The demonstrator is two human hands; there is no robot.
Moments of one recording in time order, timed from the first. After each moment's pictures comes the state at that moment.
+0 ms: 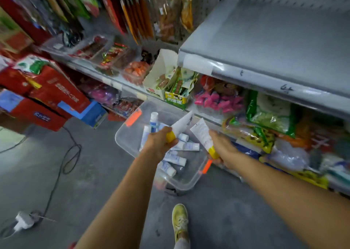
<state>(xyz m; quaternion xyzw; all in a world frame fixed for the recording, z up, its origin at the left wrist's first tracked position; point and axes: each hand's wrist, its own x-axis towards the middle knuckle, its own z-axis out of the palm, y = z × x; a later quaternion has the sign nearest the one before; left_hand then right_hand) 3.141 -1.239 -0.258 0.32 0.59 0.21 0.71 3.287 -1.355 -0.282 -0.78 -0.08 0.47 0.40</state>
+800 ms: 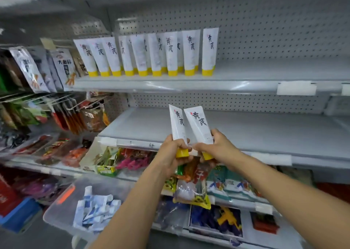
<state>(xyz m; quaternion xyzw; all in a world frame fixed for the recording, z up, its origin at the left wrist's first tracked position) 3.300 -1.594 0.007 0.53 0.25 0.14 0.80 3.393 -1.719 0.012 -0.76 -0.28 0.24 0.53</state>
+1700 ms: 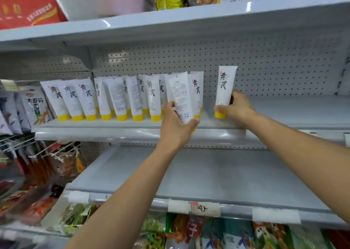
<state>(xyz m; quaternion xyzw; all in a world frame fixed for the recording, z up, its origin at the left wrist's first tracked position) 3.453 -1.558 0.137 0.78 0.11 0.38 0.48 3.595 -1.687 0.168 -0.82 -0.25 -0.08 0.51</state>
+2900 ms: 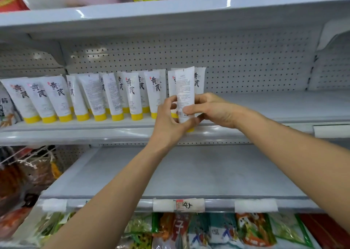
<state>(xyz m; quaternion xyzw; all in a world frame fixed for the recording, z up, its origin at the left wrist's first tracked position) 3.464 -1.578 0.135 0.77 -0.01 0.35 0.54 3.561 -1.695 0.178 -0.72 -0.43 0.17 0.52</state>
